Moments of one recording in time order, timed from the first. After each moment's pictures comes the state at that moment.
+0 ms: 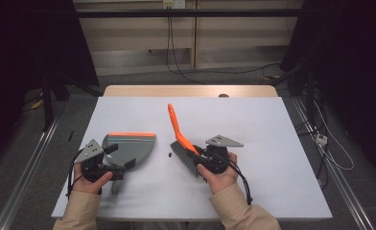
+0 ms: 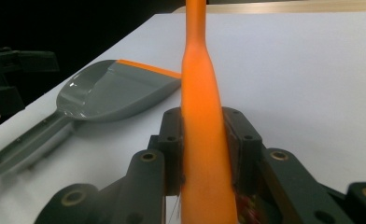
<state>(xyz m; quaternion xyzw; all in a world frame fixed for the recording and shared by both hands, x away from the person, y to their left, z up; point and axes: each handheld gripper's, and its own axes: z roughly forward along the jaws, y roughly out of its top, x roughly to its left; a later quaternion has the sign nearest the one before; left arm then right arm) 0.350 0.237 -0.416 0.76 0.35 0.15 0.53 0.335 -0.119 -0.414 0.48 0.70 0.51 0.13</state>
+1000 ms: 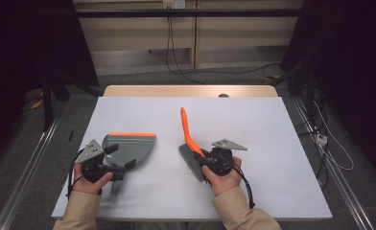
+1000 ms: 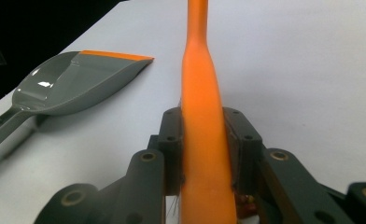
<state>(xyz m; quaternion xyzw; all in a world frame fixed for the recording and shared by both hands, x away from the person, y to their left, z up) 0.349 0.235 -0.416 0.76 0.35 0.15 0.53 0.332 -0.138 -0.435 0.54 0.68 0.48 0.14</state>
